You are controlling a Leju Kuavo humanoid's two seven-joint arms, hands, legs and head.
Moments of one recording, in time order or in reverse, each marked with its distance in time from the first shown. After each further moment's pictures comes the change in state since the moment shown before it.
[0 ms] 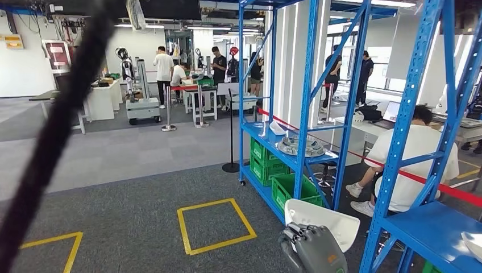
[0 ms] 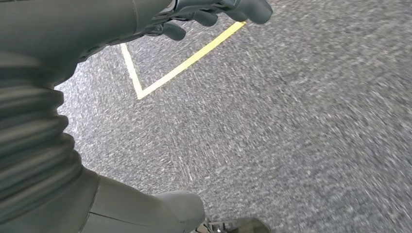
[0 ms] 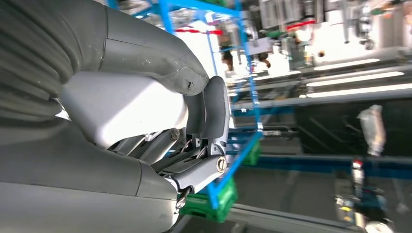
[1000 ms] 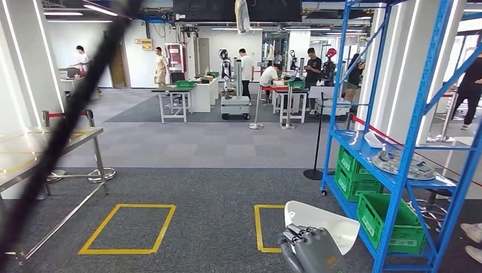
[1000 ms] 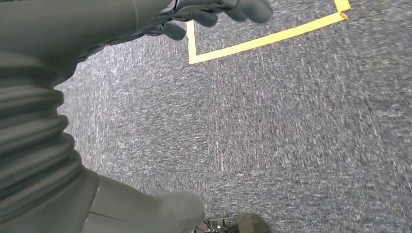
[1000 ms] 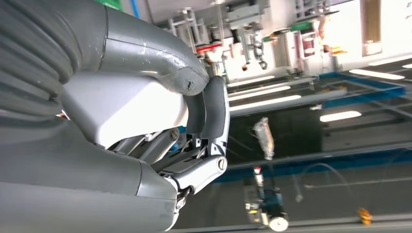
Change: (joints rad) left arm 0.006 -0.004 0.000 0.000 0.010 -0.001 -0.009; right arm 0.006 0.006 0.002 0.004 0.005 -0.012 0.007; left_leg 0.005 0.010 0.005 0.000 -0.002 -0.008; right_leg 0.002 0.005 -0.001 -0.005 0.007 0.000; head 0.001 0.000
